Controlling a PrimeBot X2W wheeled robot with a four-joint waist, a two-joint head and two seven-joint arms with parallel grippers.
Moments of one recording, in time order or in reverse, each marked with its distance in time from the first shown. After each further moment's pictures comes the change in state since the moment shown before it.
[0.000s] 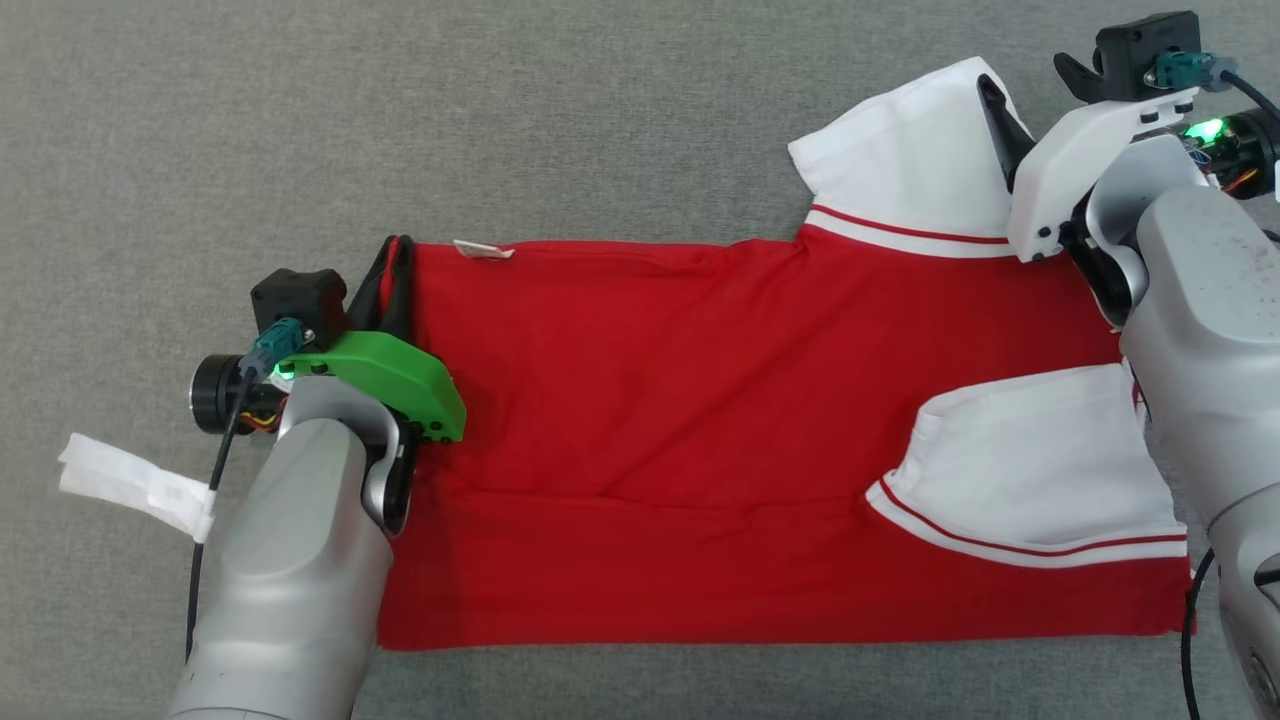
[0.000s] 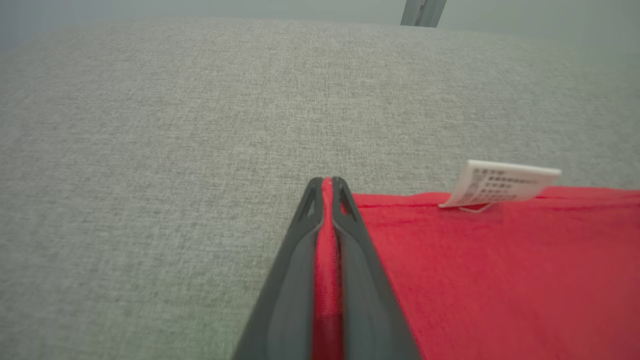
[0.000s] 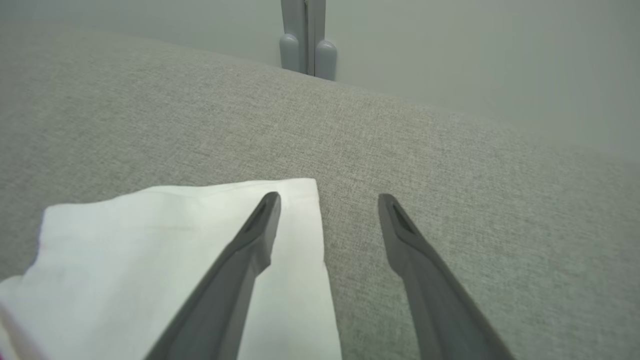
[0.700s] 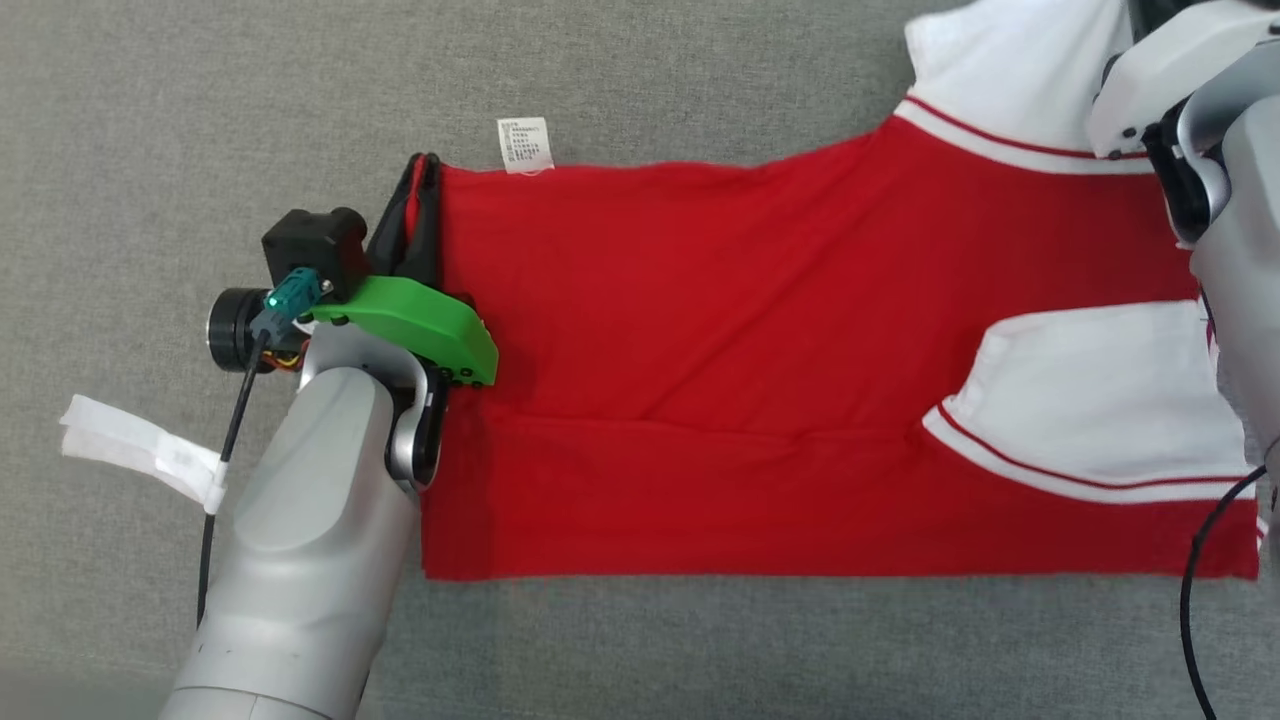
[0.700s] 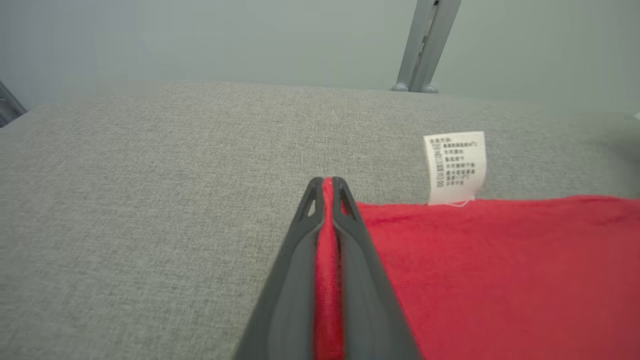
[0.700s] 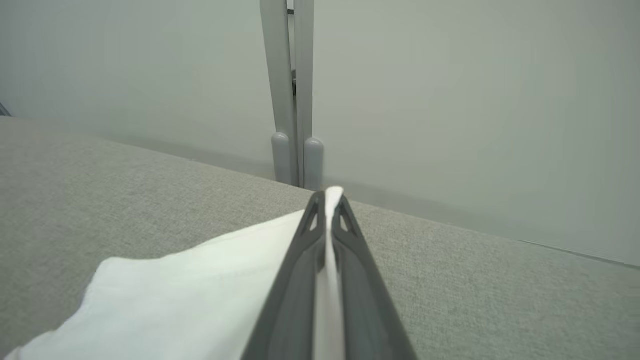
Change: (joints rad) left arm -0.025 -0.001 -0.104 -0.165 -0.091 0.070 0.000; right arm -0.154 -0.044 -0.049 0.128 -0.026 0.000 -0.237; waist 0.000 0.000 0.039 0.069
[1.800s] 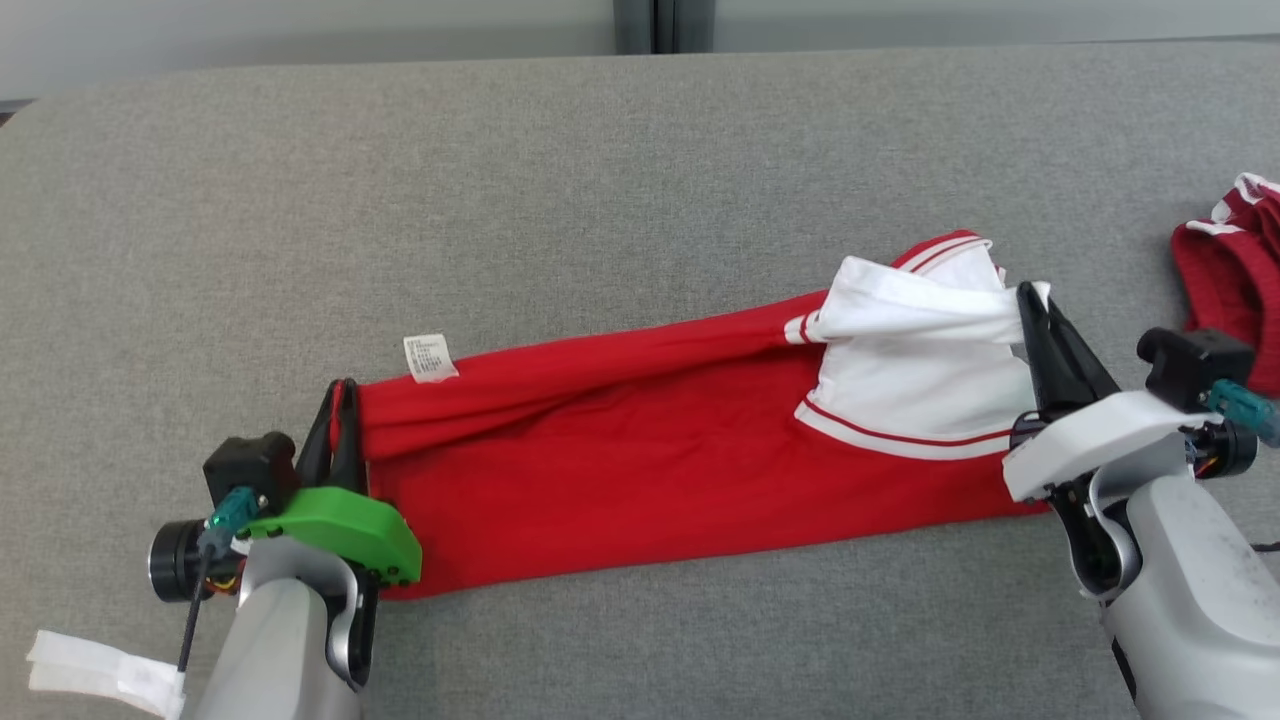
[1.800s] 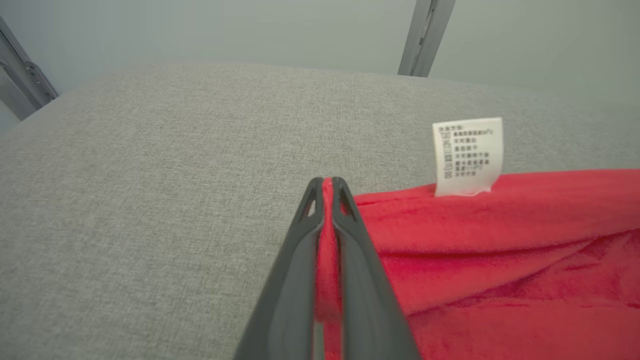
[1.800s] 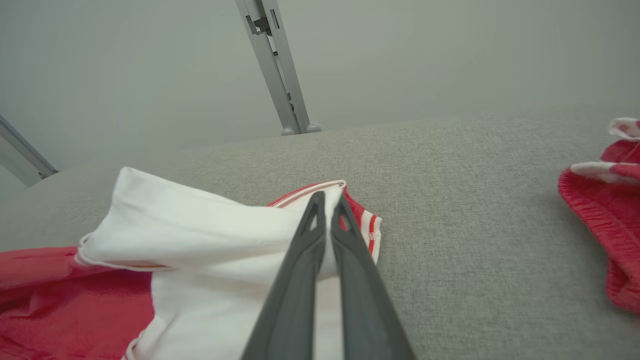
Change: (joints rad) left arm 0.342 0.001 0.281 -0.076 0.187 -0.070 0.000; right arm 0.728 0.070 -0.083 -0.555 0.245 0.000 -0.010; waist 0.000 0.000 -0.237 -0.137
